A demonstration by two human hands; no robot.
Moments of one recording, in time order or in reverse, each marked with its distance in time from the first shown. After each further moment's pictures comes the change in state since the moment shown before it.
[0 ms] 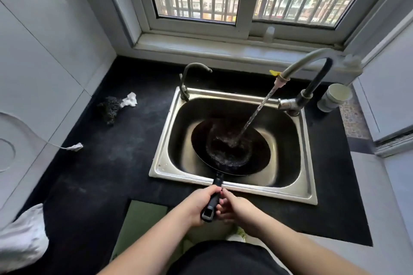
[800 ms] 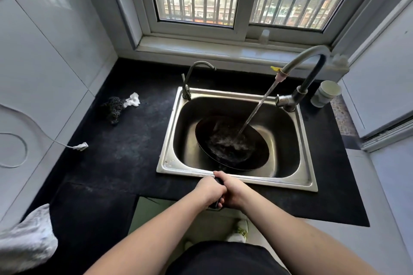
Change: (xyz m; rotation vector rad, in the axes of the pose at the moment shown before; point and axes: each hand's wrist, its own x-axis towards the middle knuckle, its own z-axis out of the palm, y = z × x) left_hand -0.015 0.004 0.001 0.756 0.264 0.238; right_hand 0.017 -0.028 0.046 0.232 -0.046 0.038
